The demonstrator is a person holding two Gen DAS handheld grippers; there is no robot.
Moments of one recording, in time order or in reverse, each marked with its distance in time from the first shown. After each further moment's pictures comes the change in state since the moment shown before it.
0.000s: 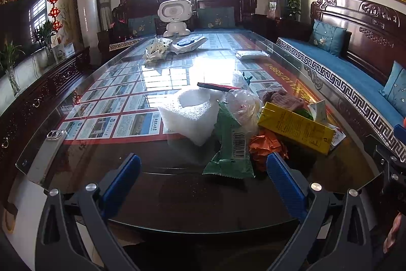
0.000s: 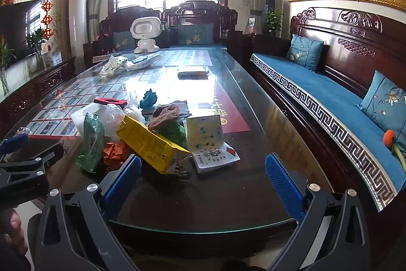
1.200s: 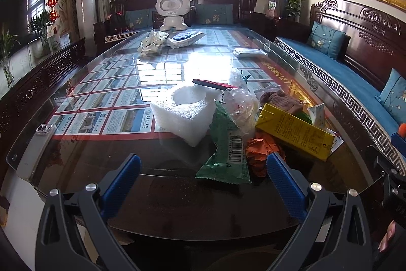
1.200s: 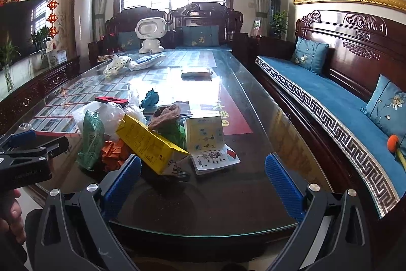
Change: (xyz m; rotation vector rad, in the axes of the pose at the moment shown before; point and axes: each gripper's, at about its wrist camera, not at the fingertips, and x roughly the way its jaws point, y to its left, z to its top) left arm 0.015 -0.002 0.004 -0.033 0.030 -0.040; right arm 0.004 -0.009 0.000 -0.024 -0.008 0.029
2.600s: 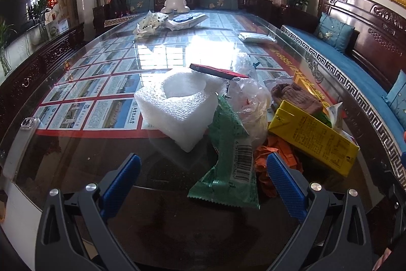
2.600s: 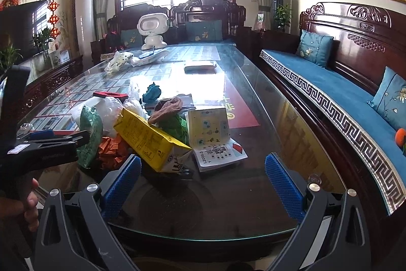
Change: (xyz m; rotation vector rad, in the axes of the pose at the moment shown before) left arm 0.058 -0.003 0.013 -0.035 0.093 0.007; right arm 0.018 -0.003 -0.008 0.018 0.020 0.036
